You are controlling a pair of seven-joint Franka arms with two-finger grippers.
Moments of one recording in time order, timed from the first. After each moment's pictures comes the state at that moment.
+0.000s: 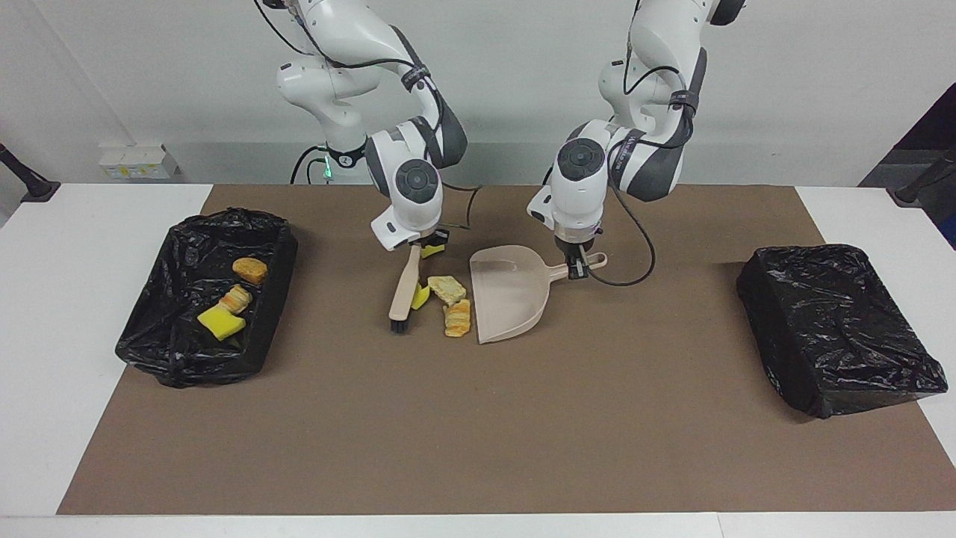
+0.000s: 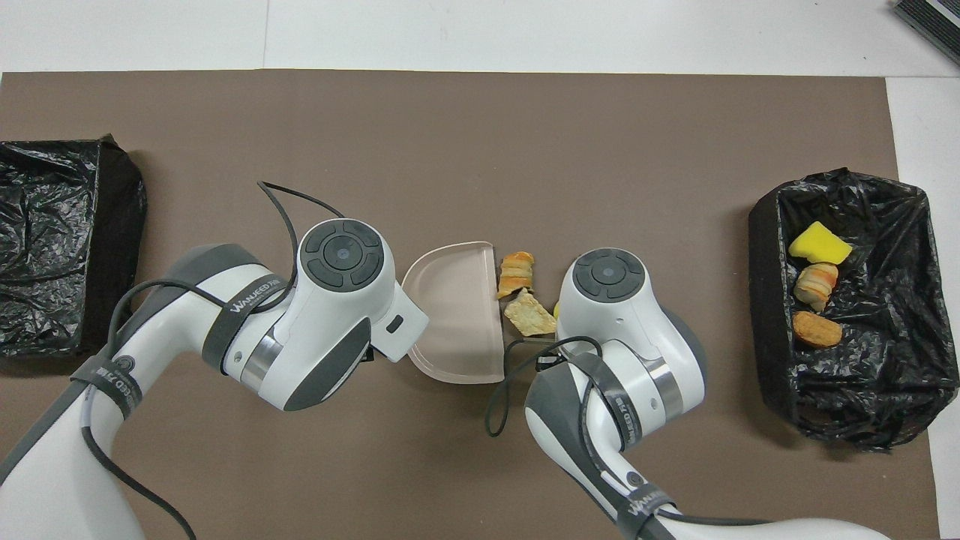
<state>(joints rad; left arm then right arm) -0.10 0.20 -0.48 -1.95 0.18 1.96 0.86 0.36 0.20 0.13 -2.04 0.08 1.87 0.62</state>
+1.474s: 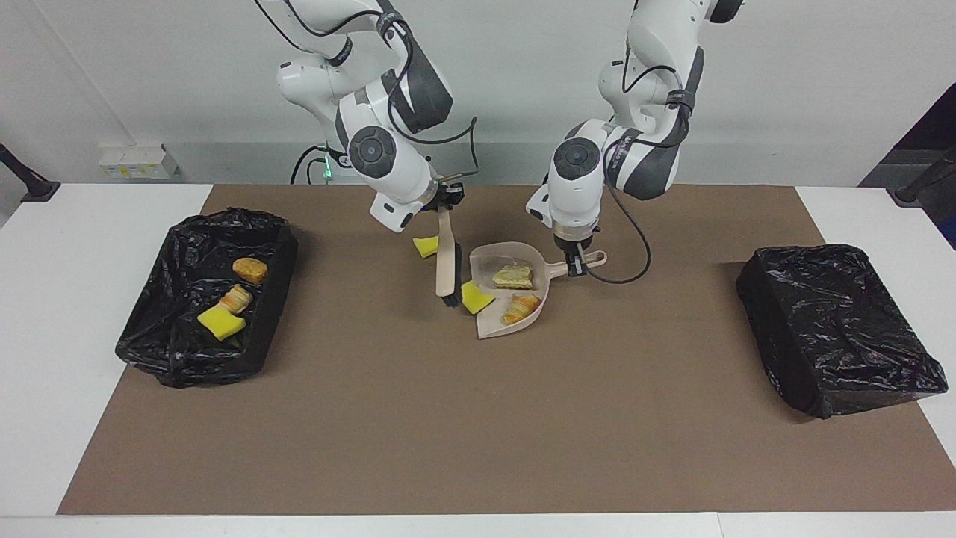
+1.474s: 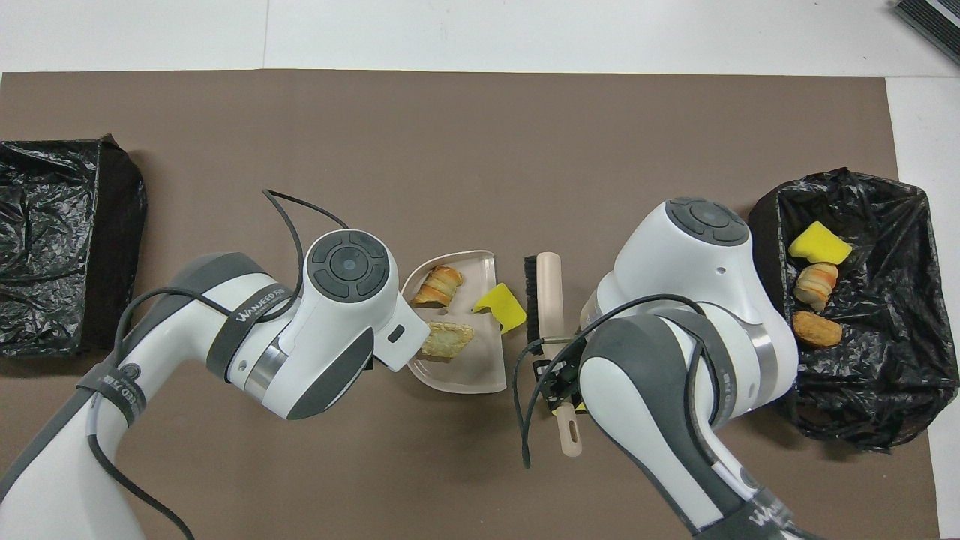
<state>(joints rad) -0.11 0.19 -0.48 -1.98 0.18 1.95 0.86 0.25 0.09 0.15 -1.96 0.38 1.62 0.24</state>
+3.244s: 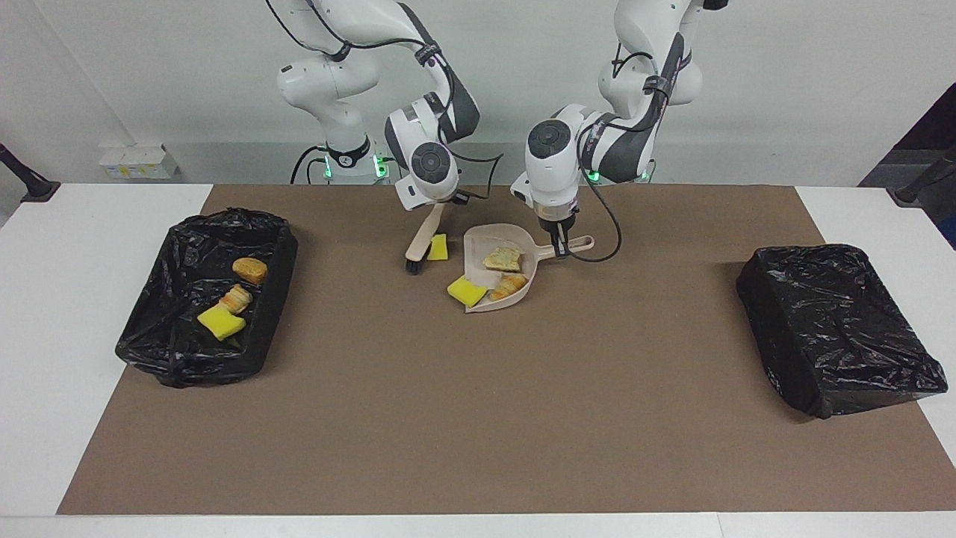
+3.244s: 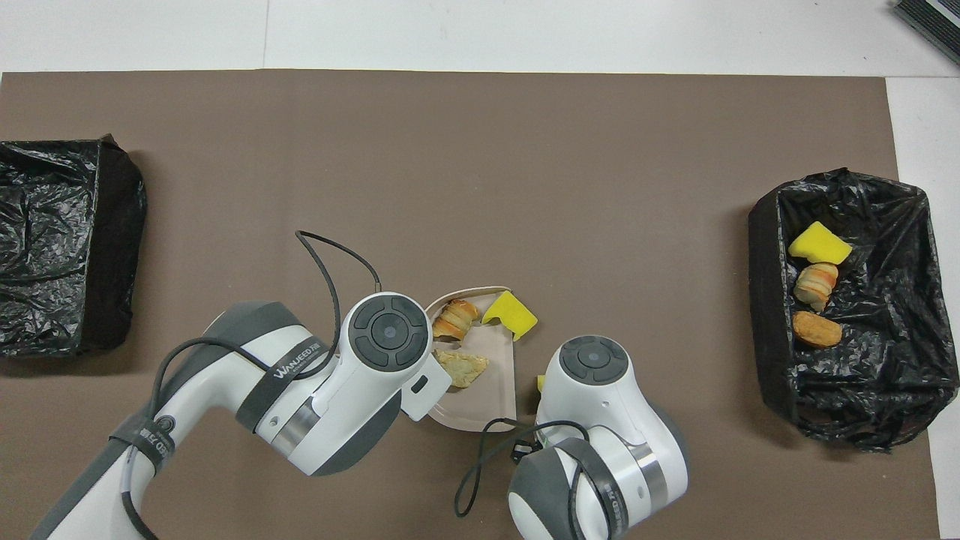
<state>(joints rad) -0.15 0.10 -0.52 -2.10 0.19 1.99 0.82 0.46 0.06 0.16 -2.26 0.35 1.83 0.79</state>
